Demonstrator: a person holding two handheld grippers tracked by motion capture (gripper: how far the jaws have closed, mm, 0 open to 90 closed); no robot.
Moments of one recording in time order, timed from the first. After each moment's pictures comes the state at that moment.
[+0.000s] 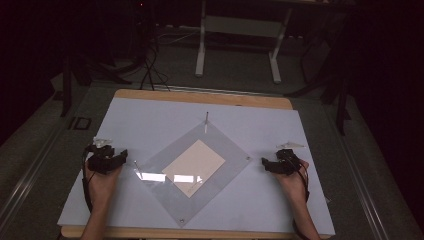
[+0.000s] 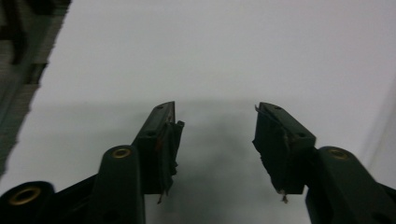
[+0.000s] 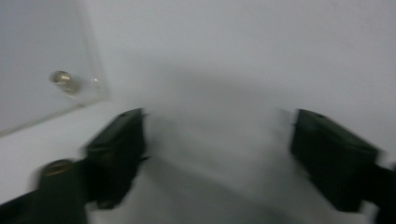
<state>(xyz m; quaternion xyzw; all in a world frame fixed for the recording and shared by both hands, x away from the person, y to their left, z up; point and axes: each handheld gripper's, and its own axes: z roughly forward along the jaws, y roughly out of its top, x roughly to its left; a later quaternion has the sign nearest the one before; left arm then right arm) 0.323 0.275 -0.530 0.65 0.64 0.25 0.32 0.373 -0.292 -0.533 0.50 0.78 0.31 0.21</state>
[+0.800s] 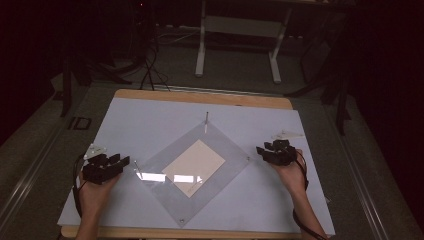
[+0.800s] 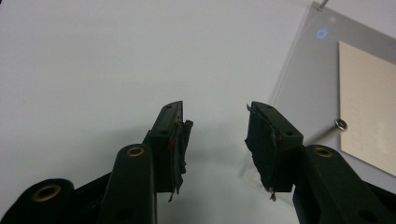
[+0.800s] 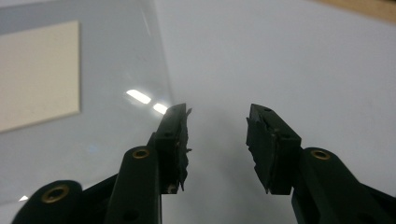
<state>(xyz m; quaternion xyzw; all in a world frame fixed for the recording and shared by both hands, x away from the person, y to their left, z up) 0.286 0.281 -0.520 0.68 0.57 0.20 0.42 0.380 -0.267 -0.488 0.43 0.80 0.37 0.20</state>
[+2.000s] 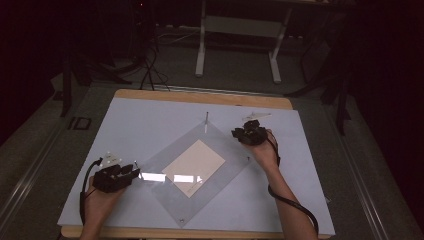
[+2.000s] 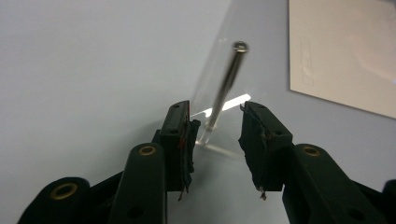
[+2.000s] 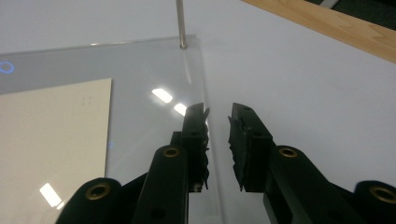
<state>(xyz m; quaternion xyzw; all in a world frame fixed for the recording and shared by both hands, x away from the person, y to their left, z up) 0.274 0.248 -0.529 0.76 0.49 0.17 0.38 0.447 -0.190 -0.490 0.38 0.83 0.39 0.16</state>
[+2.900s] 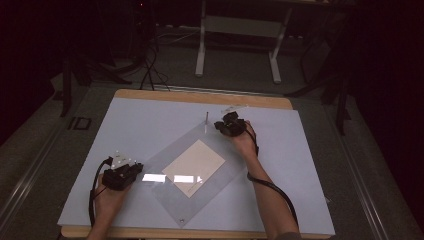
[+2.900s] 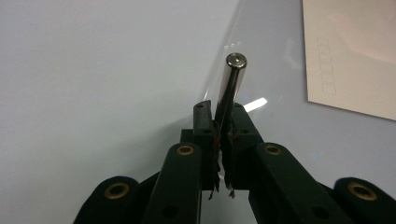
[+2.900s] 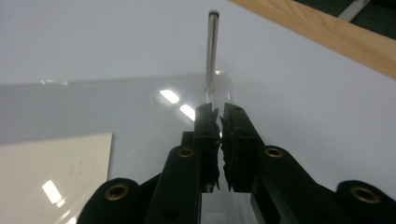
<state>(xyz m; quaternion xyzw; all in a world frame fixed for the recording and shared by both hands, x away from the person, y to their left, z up) 0.284 0.234 -0.540 0.76 0.49 0.21 0.37 0.489 -0.130 -0.508 0.35 0.83 0.39 0.15</state>
